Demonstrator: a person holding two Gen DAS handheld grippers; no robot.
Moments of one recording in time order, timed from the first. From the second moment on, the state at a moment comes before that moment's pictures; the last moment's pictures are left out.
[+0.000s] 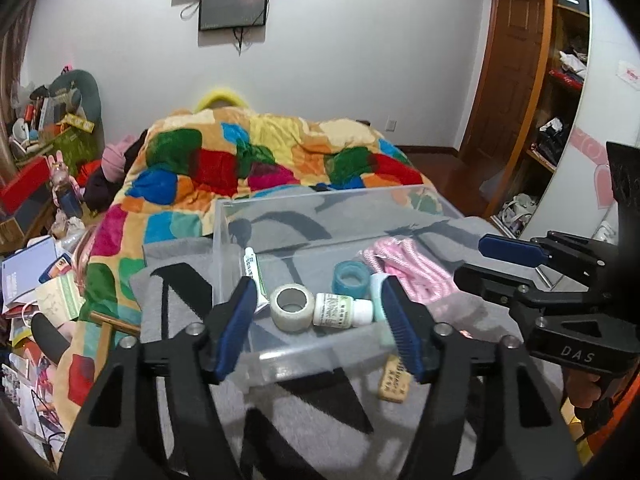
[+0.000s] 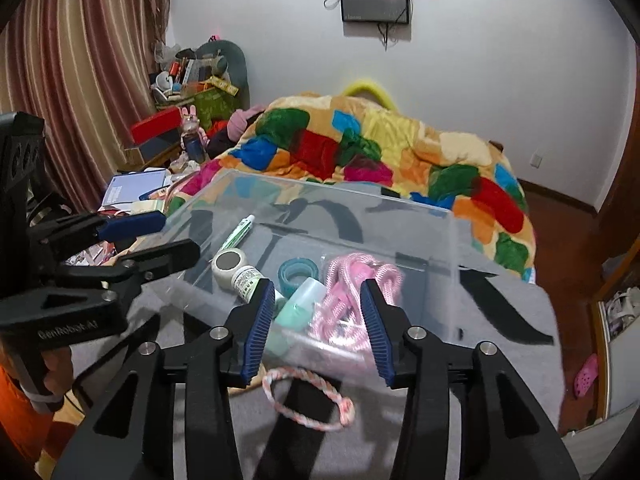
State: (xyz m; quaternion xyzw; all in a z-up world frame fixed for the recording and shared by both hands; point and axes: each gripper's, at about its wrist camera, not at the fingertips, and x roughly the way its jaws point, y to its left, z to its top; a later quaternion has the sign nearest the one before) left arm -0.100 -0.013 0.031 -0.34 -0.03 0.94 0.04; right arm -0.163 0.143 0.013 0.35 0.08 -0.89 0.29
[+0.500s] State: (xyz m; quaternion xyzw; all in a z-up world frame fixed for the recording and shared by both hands) left arm -0.067 0.010 0.001 -0.36 0.00 0.93 0.05; right arm -0.137 0.172 -0.024 0.37 0.09 -0.89 0.26
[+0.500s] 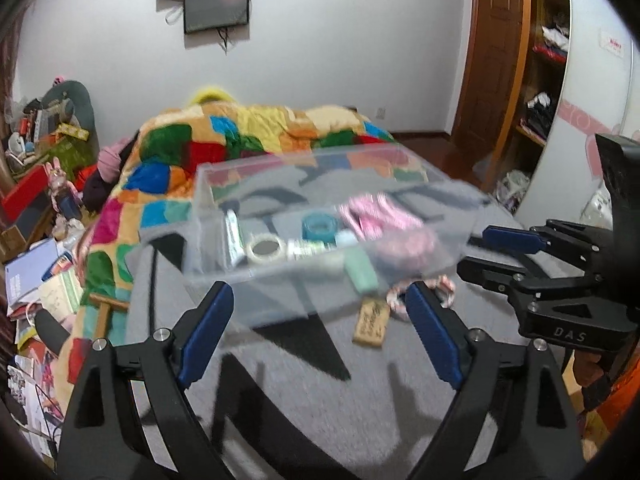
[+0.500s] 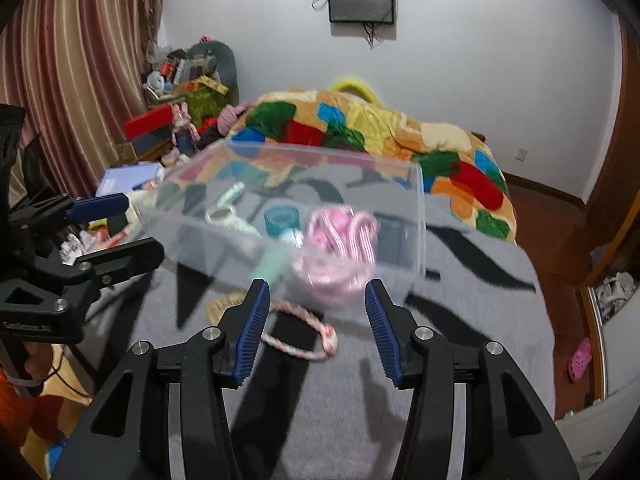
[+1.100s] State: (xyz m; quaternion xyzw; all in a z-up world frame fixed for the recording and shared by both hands) left arm -0.105 0.042 -0.054 -0.47 0.01 0.88 0.11; right arm -0.156 0.174 -0.068 0.44 0.06 -0.85 0.27
